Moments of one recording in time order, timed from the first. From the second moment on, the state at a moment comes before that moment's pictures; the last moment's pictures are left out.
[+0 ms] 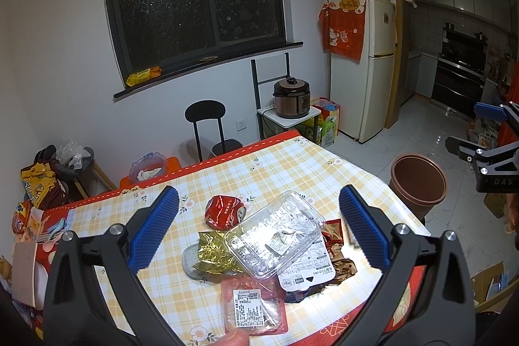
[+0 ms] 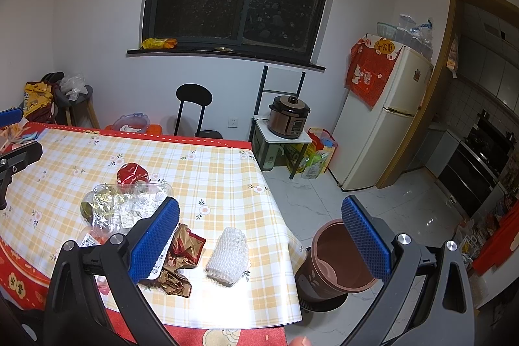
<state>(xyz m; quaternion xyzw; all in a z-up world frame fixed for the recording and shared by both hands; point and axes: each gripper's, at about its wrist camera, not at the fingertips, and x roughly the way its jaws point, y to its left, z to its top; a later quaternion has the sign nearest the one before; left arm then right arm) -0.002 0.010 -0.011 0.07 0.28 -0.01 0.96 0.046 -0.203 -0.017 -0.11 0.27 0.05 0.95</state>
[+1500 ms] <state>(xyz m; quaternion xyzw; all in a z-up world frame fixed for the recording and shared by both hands) -0.063 0.072 -0.172 -0.09 0.45 0.16 0.87 0.090 -0.180 -0.184 -0.07 0.43 0.27 0.86</state>
